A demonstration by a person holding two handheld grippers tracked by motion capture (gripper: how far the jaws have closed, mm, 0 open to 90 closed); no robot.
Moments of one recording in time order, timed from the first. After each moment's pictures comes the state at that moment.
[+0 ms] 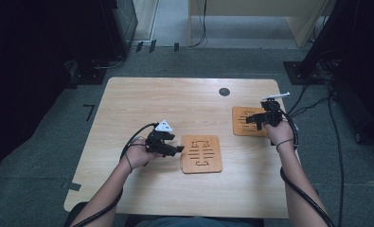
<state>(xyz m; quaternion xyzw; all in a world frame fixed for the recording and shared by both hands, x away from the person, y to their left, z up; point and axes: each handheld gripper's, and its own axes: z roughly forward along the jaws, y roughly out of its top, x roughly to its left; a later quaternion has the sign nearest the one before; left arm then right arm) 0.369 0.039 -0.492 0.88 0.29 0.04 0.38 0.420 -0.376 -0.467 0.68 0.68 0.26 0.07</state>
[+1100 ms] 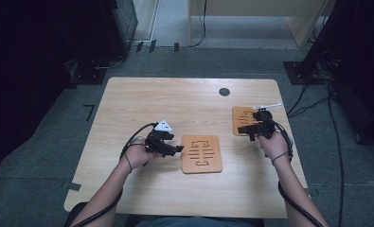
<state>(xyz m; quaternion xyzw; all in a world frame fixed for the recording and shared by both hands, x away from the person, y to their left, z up) 0.370 0.041 -0.493 0.88 0.29 0.04 0.38 0.382 -0.342 -0.471 0.64 0.71 0.27 0.08</state>
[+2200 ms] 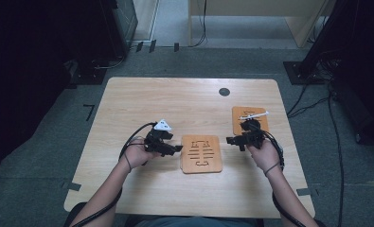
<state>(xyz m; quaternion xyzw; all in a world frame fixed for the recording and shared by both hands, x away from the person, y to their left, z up) 0.373 0.044 -0.494 0.88 0.30 0.04 0.37 0.353 -0.302 -0.475 0.58 0.75 0.29 0.07</state>
